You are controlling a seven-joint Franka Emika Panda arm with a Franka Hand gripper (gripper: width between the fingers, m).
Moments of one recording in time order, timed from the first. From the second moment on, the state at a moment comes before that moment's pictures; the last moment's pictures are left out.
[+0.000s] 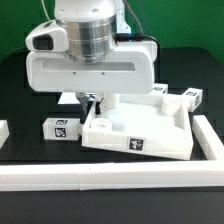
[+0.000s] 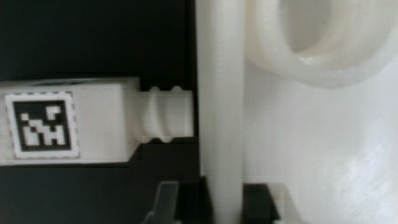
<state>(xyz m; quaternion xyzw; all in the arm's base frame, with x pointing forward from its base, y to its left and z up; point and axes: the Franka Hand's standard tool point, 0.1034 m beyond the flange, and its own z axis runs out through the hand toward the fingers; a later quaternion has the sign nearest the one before) 0.546 -0.043 0.055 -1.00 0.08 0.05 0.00</state>
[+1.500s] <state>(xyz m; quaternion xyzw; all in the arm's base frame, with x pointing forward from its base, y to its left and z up) 0.557 -0.023 0.022 -1.00 0.06 0.00 -0.04</state>
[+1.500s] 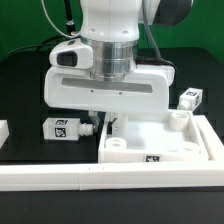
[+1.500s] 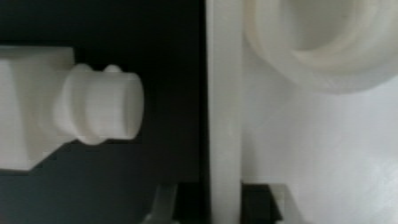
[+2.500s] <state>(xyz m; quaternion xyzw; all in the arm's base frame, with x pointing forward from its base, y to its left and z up) 0.531 0.043 0.063 -0.99 -0.09 -0.04 -0.03</state>
